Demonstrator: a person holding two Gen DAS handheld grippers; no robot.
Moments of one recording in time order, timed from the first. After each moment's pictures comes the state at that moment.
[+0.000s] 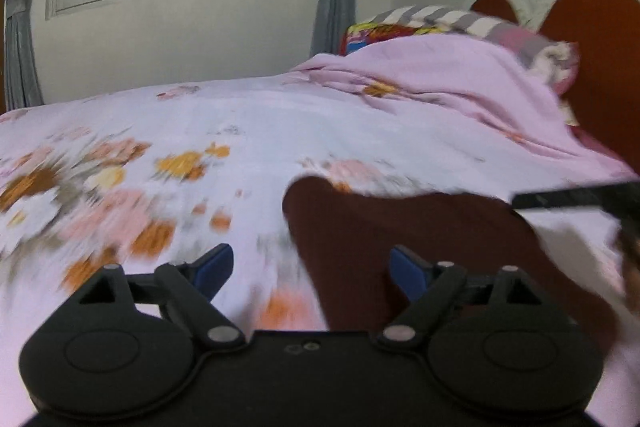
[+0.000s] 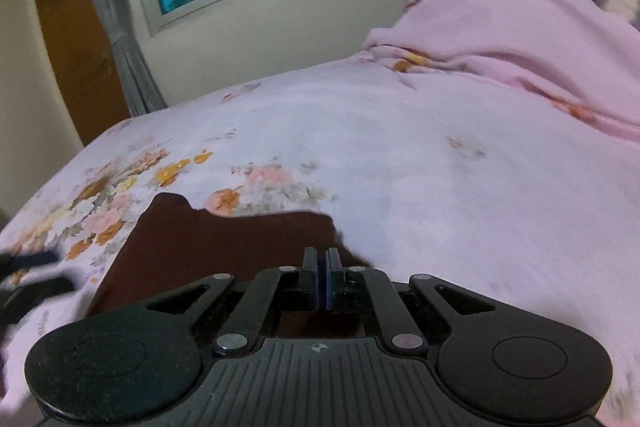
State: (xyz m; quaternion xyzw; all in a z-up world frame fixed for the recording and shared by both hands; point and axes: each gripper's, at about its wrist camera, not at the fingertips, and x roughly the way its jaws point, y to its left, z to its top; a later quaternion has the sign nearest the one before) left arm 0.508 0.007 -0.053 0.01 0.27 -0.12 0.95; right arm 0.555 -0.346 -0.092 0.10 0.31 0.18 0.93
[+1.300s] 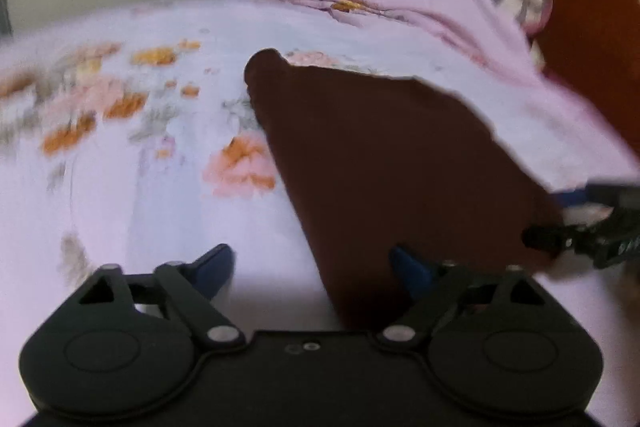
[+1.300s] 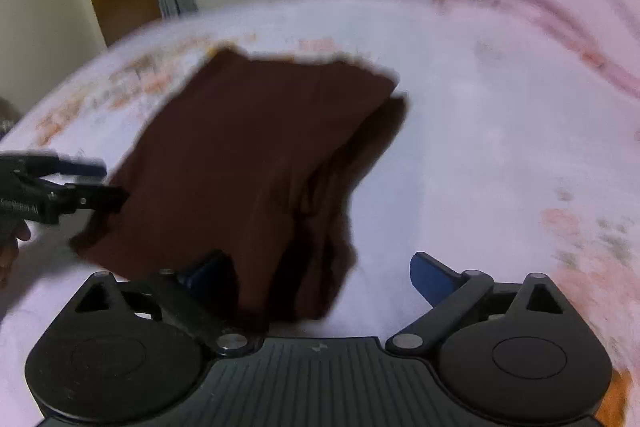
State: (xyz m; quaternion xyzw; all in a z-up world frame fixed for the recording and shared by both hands) left arm 0.417 0.034 -0.083 -0.04 0.36 -0.18 0.91; right arm 0.446 -0.341 -0.123 0.03 0.37 0.22 0.90
